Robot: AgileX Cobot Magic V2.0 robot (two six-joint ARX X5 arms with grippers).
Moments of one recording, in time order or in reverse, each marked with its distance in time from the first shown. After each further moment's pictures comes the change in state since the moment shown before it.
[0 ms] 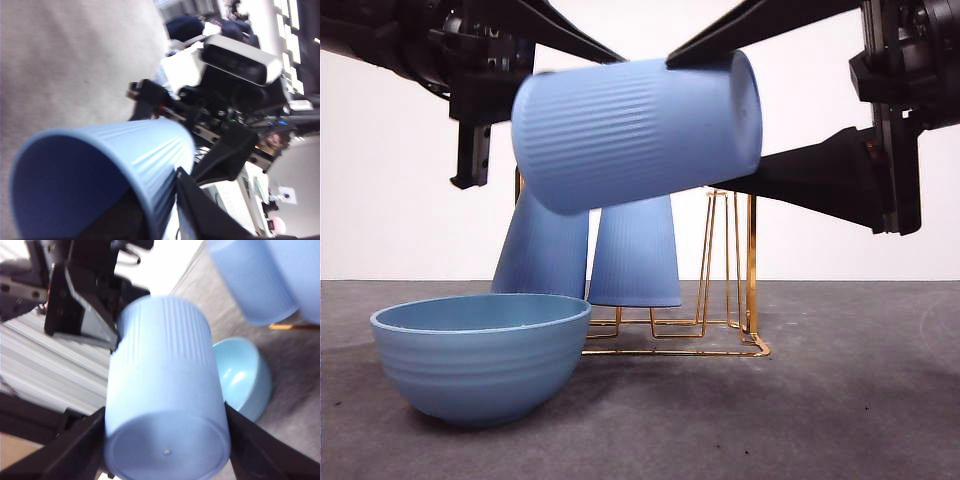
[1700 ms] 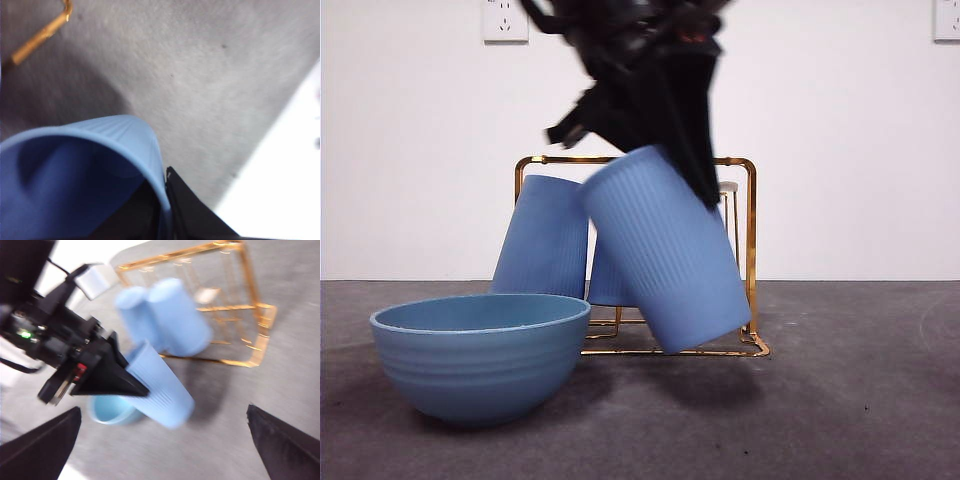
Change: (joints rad) left arm -0.402 0.314 0.548 -0.580 -0.890 0.235; right arm -0.158 -0.548 0.411 -1.237 0.297 -0.326
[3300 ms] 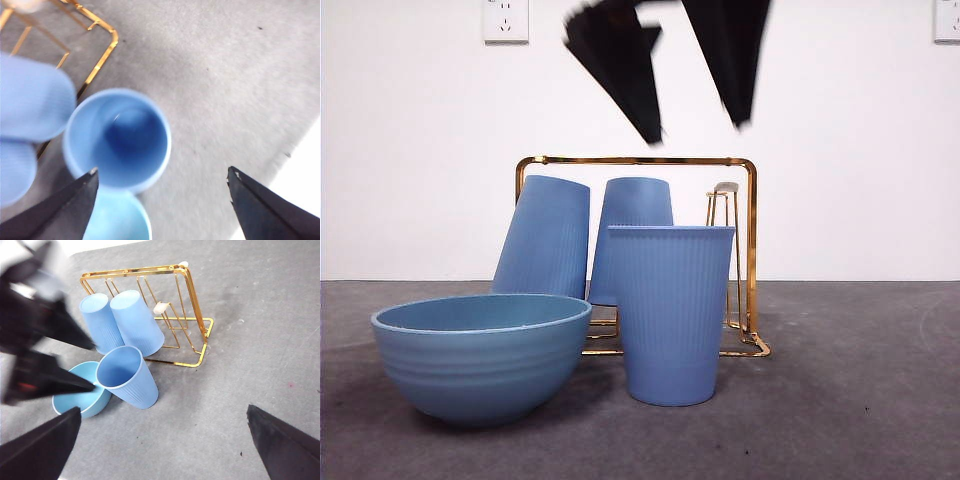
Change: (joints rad) left arm -0.125 0.002 0.223 -0.249 -0.324 0.118; right arm 0.000 -0.040 0.220 -0.300 0.148 -0.109
